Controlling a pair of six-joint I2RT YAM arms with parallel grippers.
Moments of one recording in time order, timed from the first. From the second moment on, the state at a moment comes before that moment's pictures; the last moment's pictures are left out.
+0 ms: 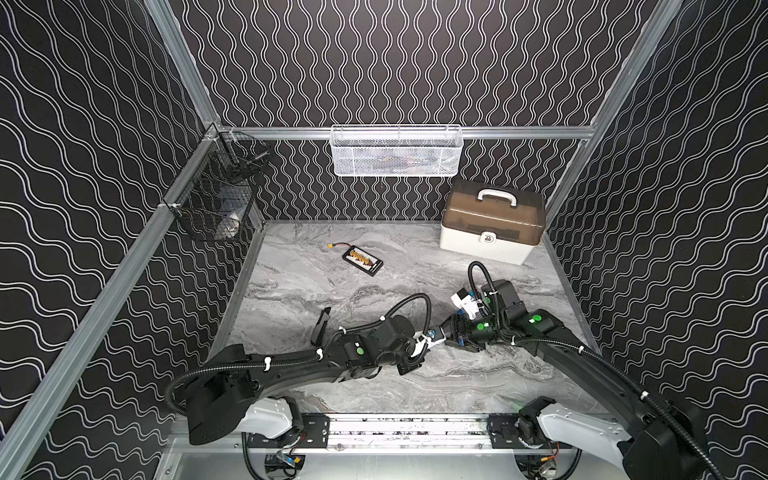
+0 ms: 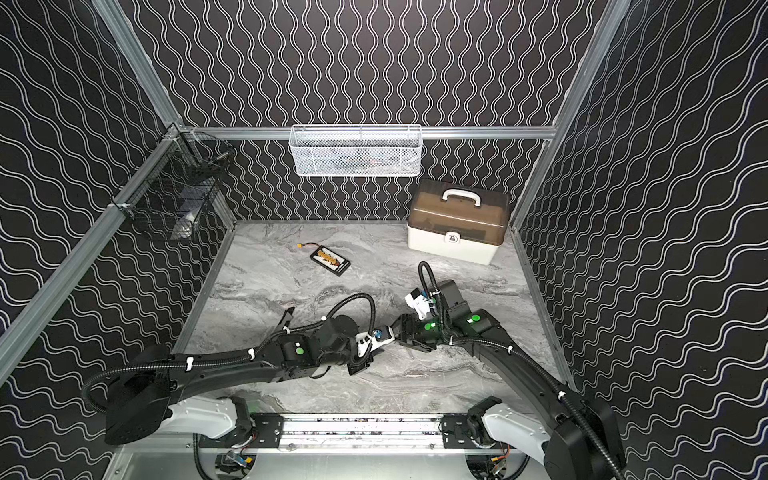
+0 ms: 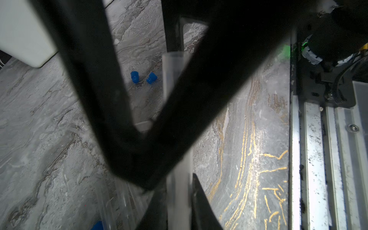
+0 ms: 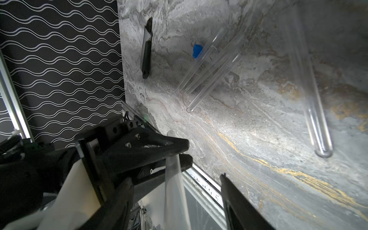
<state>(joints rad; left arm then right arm) -1.01 1.36 0.77 -0.07 0.02 0.21 0.49 1.07 0.78 -0.61 -0.67 0.68</state>
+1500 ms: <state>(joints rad) -0.73 1.30 0.85 -0.18 -0.05 -0.05 0.45 1.32 0.93 -0.56 0.09 0.00</state>
